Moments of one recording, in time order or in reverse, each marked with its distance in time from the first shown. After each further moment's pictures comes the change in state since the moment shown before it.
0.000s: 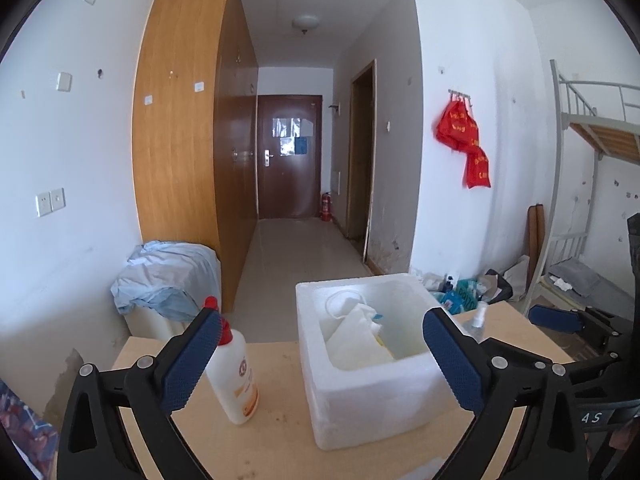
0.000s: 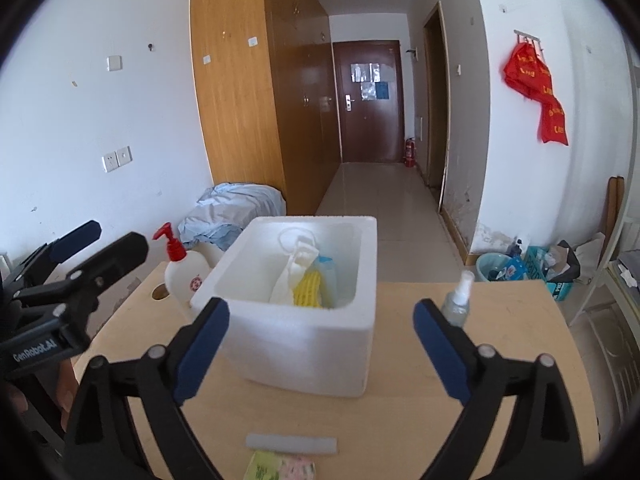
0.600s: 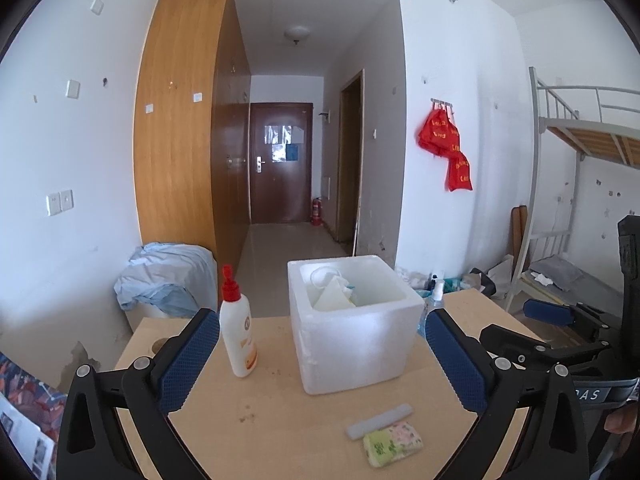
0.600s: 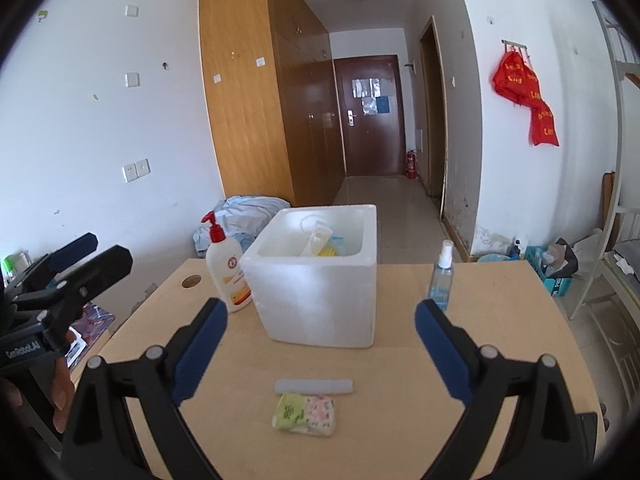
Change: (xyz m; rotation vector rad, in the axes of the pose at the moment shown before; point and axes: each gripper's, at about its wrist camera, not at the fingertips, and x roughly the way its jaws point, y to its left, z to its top) left arm -0.098 -0.011 -0.028 0.003 -0.019 -0.031; right arm -0.072 0.017 -0.044 0.020 -0.067 0.025
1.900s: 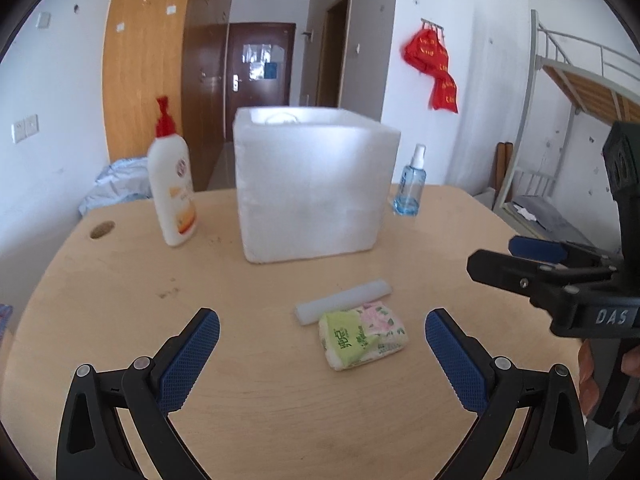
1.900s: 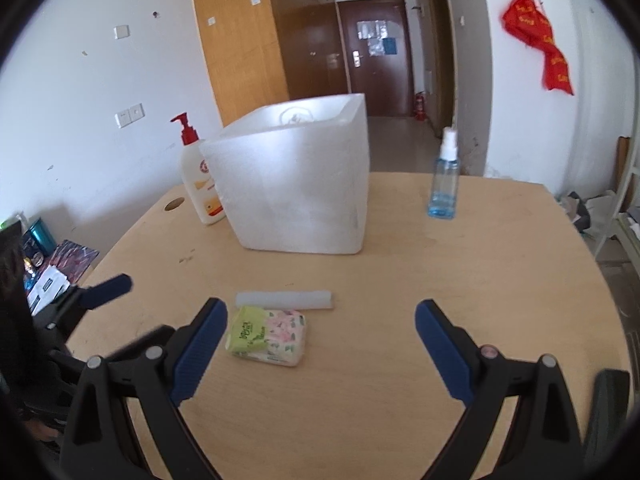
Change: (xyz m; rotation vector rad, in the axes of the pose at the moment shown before) left arm 0.071 -0.030 -0.128 -0.028 0.305 -0.100; right arm 0.050 -0.041 -0.071 0.002 0.224 0.048
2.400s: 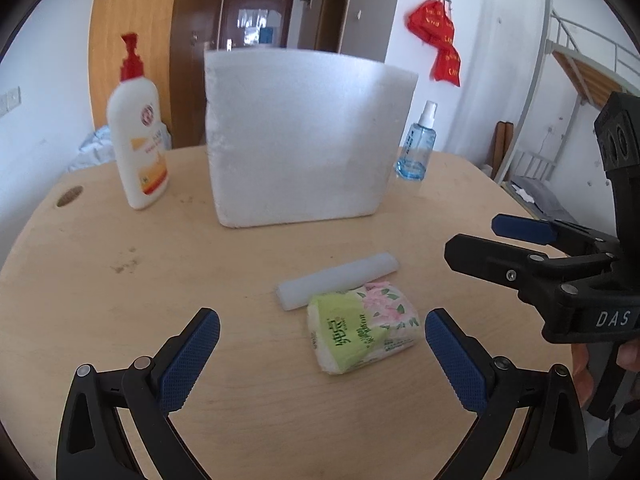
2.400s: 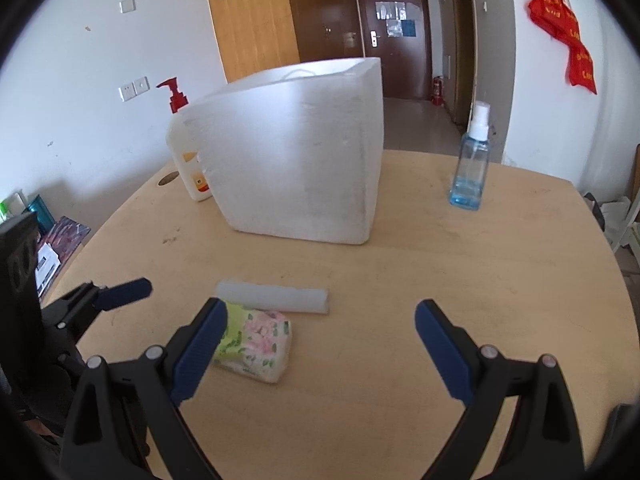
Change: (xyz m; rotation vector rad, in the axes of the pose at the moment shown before) left arm 0.055 0.003 -0.006 -0.038 0.131 -0.040; right arm 0.045 -0.015 0.004 -0.044 0.087 0.039
